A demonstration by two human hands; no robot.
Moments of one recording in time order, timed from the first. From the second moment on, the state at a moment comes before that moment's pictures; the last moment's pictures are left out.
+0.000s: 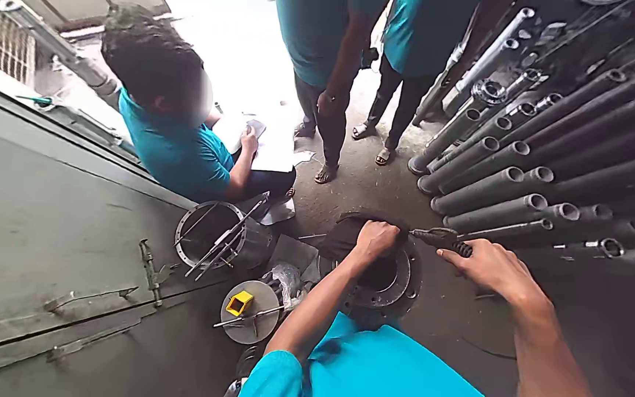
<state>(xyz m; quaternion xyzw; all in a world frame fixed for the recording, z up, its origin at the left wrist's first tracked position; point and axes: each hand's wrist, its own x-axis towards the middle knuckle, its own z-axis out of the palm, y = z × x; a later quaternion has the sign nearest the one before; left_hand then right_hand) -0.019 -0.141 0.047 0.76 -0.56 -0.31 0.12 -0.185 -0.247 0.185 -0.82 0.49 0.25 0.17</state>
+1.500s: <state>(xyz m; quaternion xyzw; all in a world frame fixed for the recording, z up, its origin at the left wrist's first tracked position) -0.010 -0.124 0.058 0.76 -0.52 -0.31 0.24 -0.193 -0.257 0.176 -0.86 0.43 0.20 0.17</state>
